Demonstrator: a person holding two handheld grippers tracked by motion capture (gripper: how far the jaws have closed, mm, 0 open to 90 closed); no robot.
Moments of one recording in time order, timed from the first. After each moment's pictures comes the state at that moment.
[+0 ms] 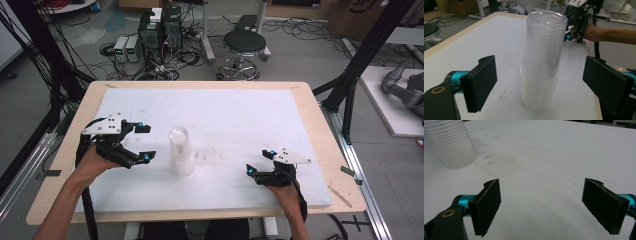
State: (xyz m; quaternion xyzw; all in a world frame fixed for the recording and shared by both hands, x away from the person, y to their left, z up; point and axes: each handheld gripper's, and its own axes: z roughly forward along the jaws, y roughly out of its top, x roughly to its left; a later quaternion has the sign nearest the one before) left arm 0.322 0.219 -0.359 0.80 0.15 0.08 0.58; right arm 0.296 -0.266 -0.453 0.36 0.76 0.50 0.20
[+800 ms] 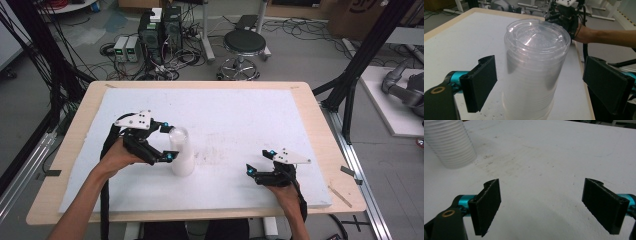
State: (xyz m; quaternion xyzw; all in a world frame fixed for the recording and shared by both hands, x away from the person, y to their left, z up) left arm 0.343 0.164 -0.362 0.81 0.12 0.03 0.57; right arm 0.296 -0.266 -0.453 0.36 0.76 0.50 0.20
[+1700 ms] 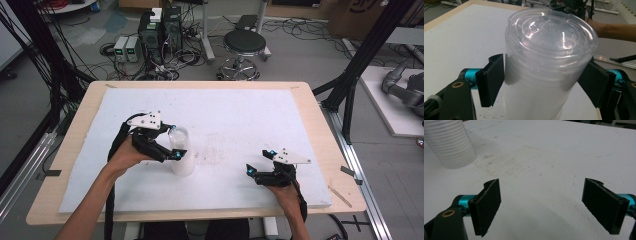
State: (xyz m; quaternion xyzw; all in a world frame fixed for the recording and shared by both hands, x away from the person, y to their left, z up) left arm 0.351 0.148 -0.369 0.83 0.12 0.02 0.55; right arm 0.296 -0.266 -0.453 0.36 0.76 0.50 0.20
